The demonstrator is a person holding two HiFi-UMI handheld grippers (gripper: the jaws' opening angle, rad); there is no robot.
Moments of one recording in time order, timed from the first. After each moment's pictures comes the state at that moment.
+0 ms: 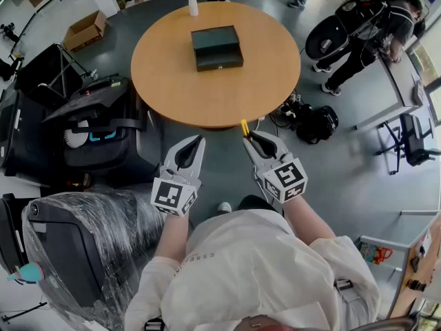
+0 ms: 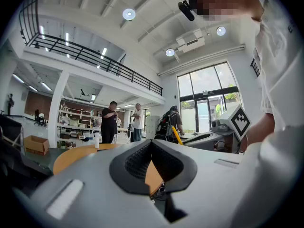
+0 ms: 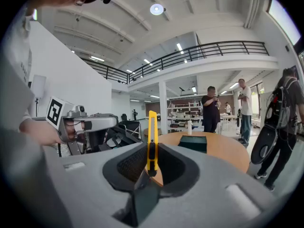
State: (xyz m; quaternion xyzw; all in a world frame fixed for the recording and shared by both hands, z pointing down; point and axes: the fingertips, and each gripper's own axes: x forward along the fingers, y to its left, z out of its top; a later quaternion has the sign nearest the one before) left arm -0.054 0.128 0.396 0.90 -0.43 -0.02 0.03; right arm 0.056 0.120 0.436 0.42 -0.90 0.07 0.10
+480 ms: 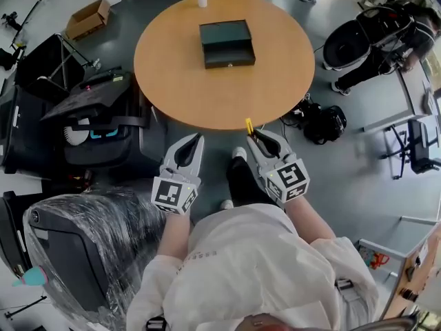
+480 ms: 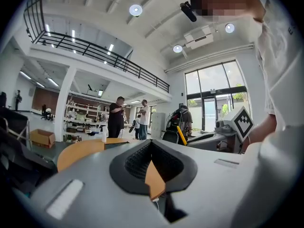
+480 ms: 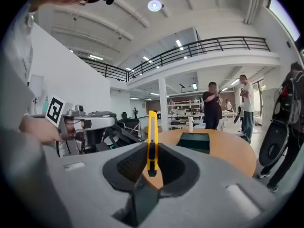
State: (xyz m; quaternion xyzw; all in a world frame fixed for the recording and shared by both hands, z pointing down) left arm -0.082 0.072 0.425 0.89 -0.45 -0.01 0.05; right arm 0.040 0.064 0.464 0.41 -0.90 0.07 0.10
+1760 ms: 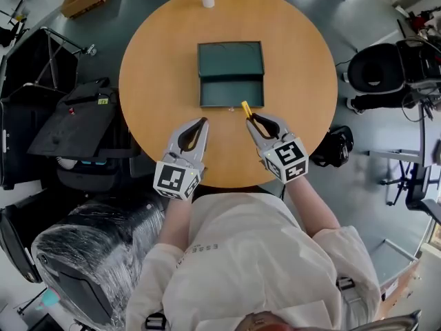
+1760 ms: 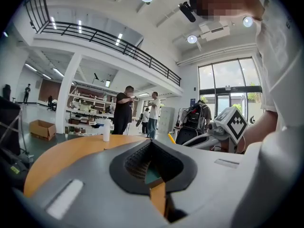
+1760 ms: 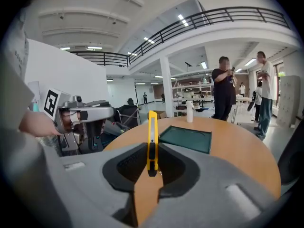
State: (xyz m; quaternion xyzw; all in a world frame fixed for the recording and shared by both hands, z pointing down) left arm -0.045 -0.226 0.467 0.87 -0.49 0.01 0.10; right arm 0.060 -0.247 0.527 0.34 -0.91 0.14 0.20
